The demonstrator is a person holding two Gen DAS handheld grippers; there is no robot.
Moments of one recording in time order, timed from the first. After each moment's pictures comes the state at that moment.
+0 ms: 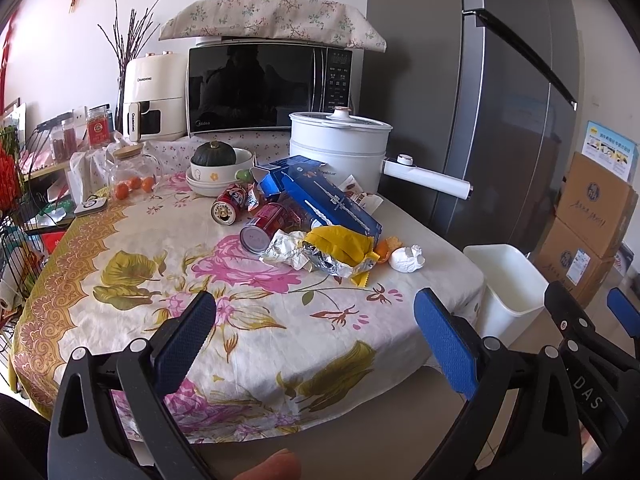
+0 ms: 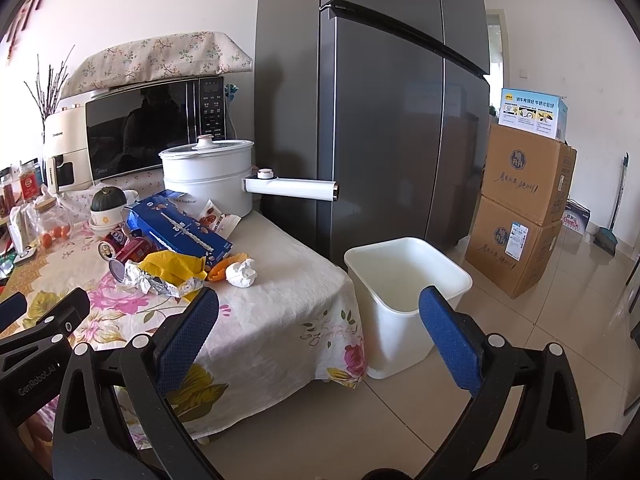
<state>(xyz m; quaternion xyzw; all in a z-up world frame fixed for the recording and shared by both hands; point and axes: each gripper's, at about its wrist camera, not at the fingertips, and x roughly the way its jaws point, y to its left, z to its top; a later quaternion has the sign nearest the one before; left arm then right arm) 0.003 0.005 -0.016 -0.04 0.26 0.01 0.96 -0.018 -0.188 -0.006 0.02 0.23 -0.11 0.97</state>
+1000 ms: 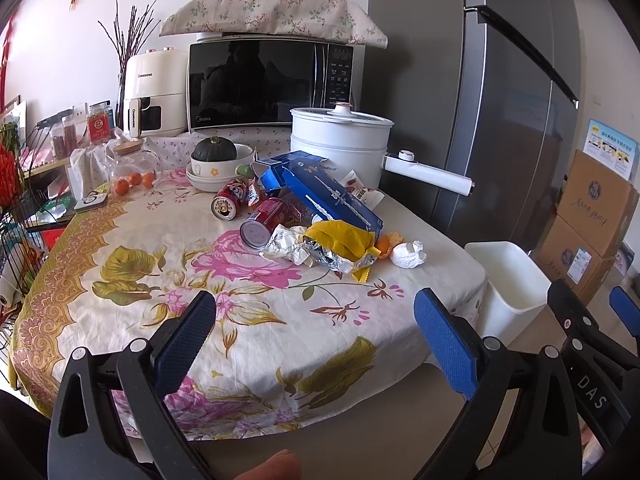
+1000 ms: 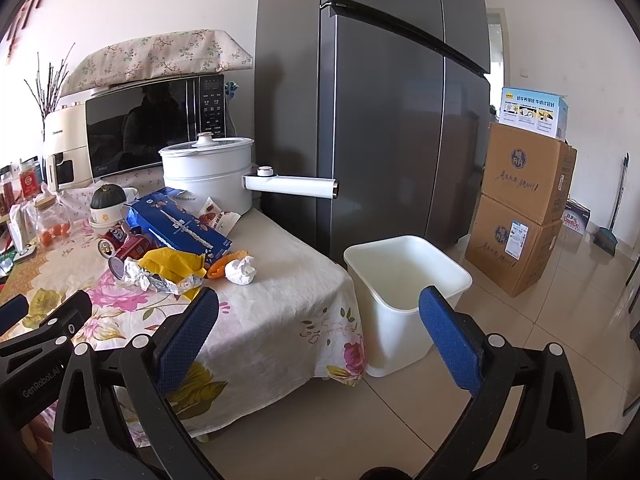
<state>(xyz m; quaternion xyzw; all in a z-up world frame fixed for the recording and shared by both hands) 0.003 0.004 -0.018 -0.04 0.27 0.01 0.96 -0.019 -0.188 -0.011 0.01 0.23 -0.11 0.97</state>
